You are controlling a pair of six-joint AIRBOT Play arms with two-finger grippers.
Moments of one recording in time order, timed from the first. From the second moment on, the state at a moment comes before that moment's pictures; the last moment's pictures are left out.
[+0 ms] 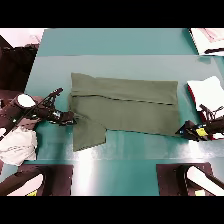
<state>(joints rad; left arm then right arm) -0.05 -1.12 0.72 0.93 -1.14 -1.33 -0.56 -1.10 0.59 -1.16 1.34 1.31</state>
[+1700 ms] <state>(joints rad) -0.05 -1.00 0.77 0.90 -0.79 -1.41 -0.32 -1.22 1.12 -1.25 1.34 1.35</state>
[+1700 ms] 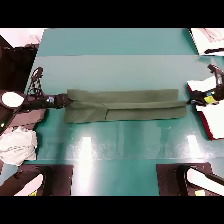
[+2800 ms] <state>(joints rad) -0.05 -1.13 0.93 0.88 -0.89 -1.41 -0.51 -1.55 1.17 -0.97 1.35 1.15</state>
